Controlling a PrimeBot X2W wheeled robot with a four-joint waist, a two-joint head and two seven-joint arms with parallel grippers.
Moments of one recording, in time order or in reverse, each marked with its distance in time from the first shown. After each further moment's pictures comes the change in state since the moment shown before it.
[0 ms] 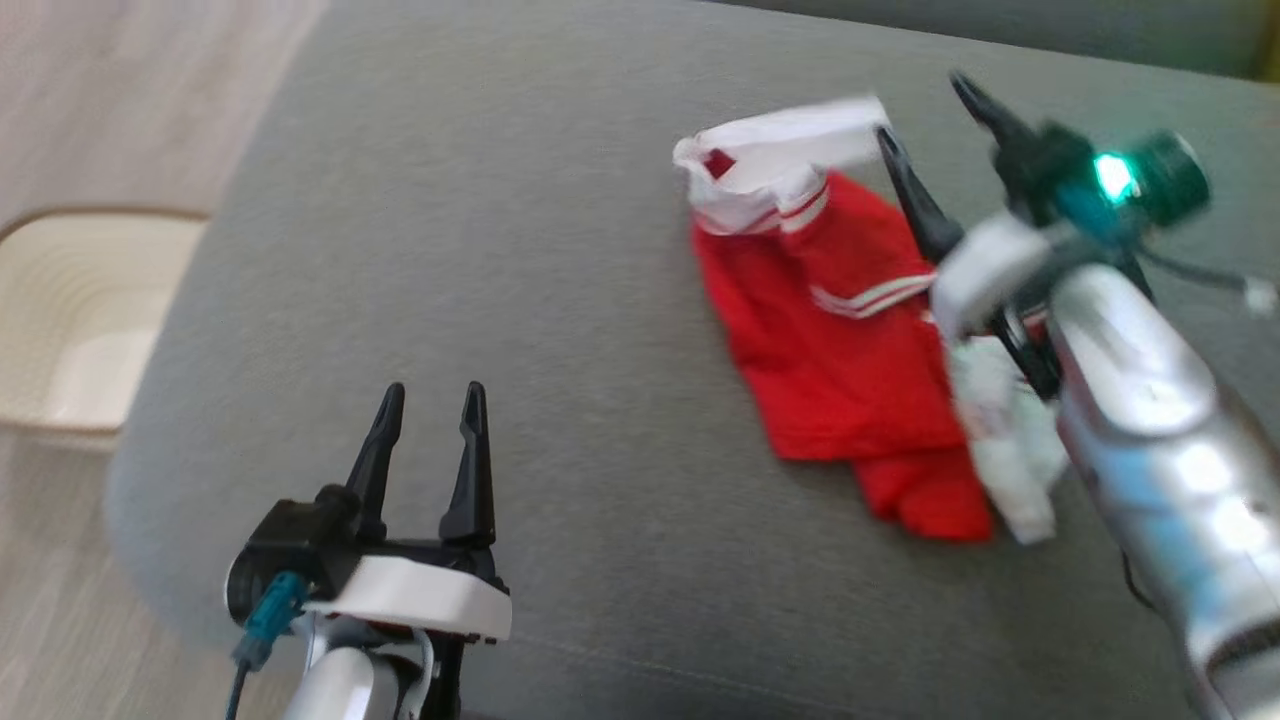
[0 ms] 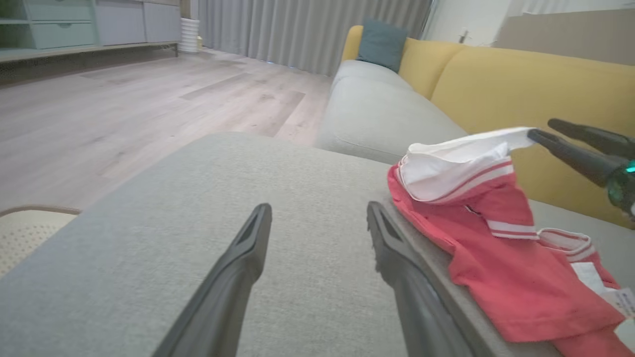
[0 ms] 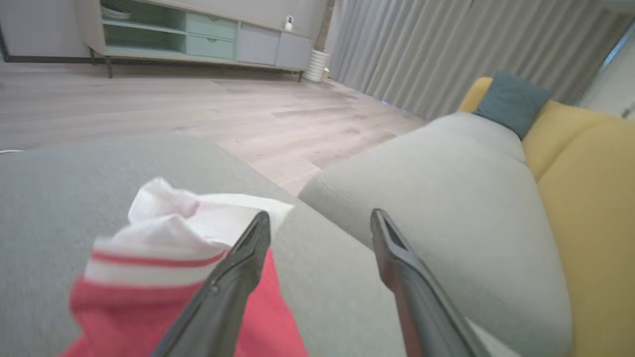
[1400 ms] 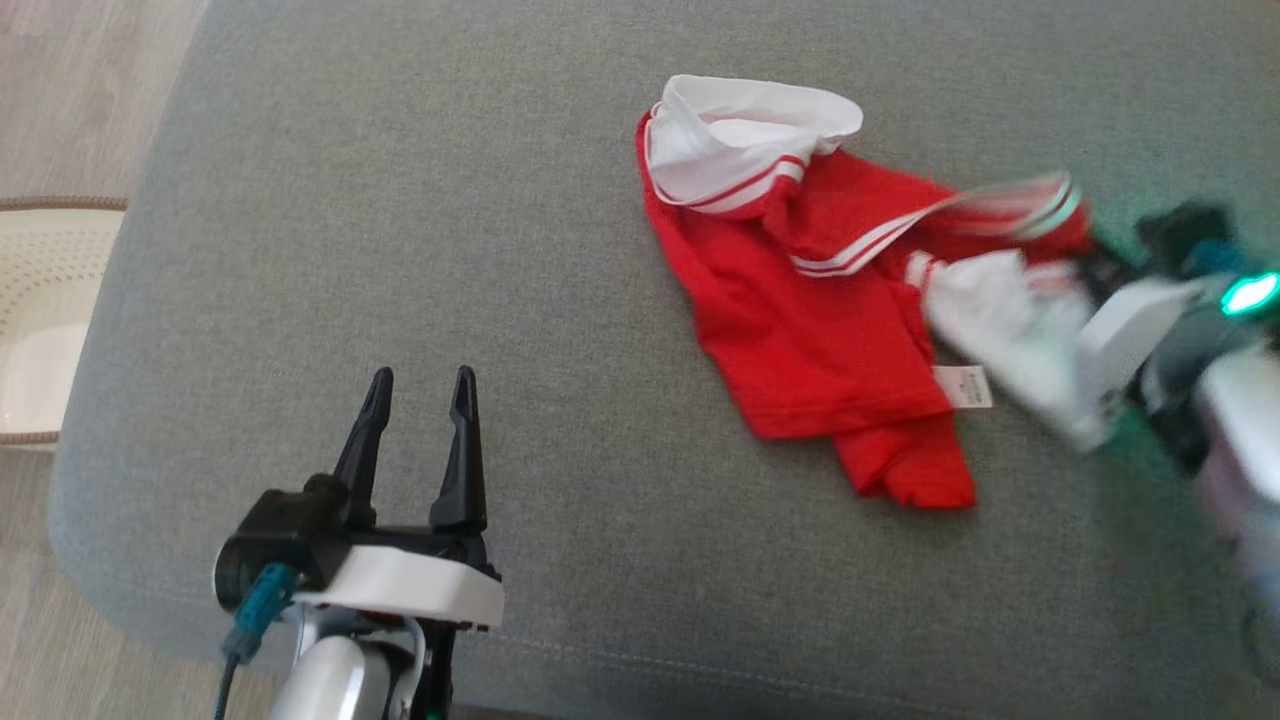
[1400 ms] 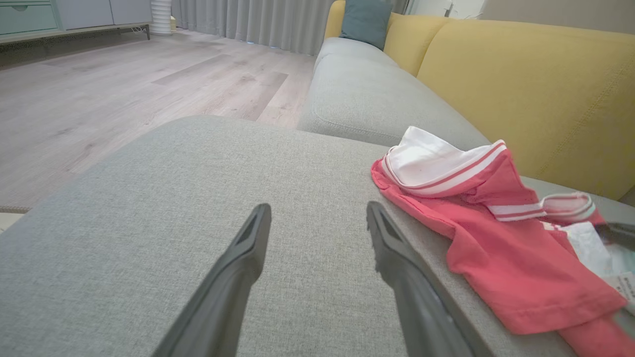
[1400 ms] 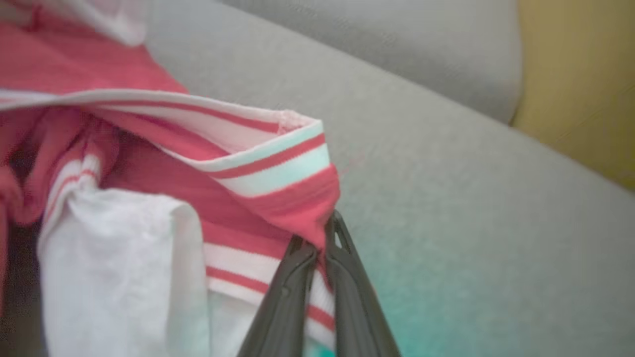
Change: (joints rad) left arm -0.011 0.000 0.021 -0.013 0.019 -0.011 0.000; right arm 0.240 -0.197 -0.073 -0.145 0.172 0.000 0.299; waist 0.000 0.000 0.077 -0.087
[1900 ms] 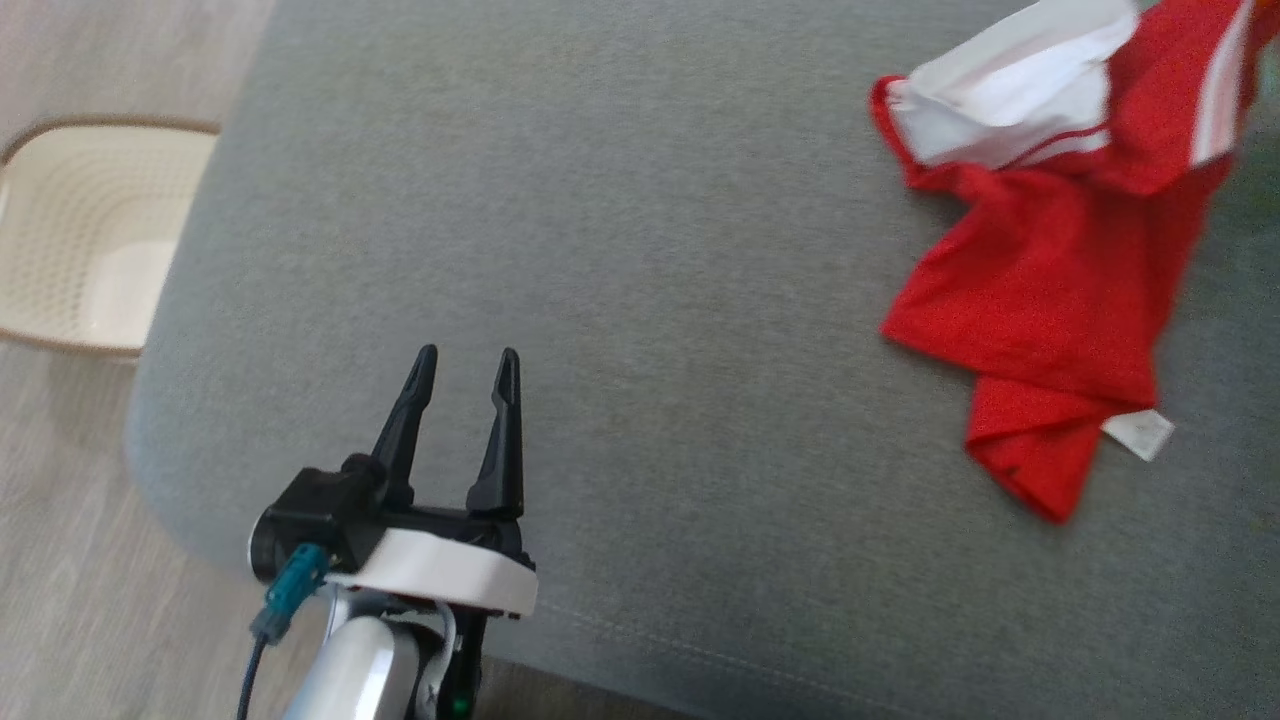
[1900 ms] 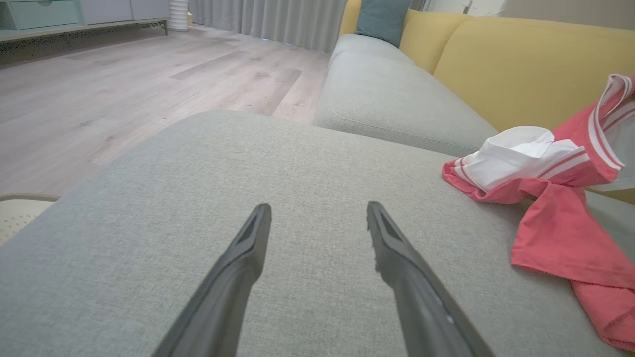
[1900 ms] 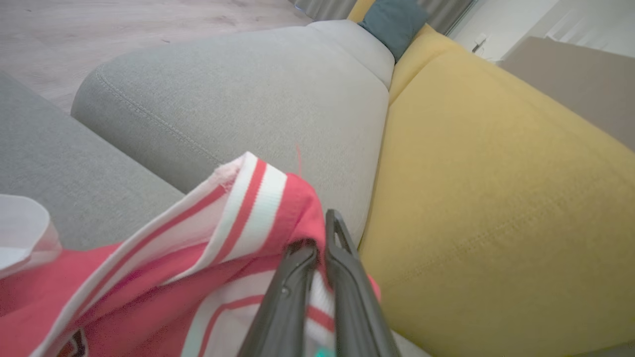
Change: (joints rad) left arm -0.043 -0.002 -0.063 -0.001 -0.016 -0.001 0.000; right arm -0.428 -0.187 -0.098 0.086 -0.273 0.000 0.060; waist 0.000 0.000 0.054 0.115
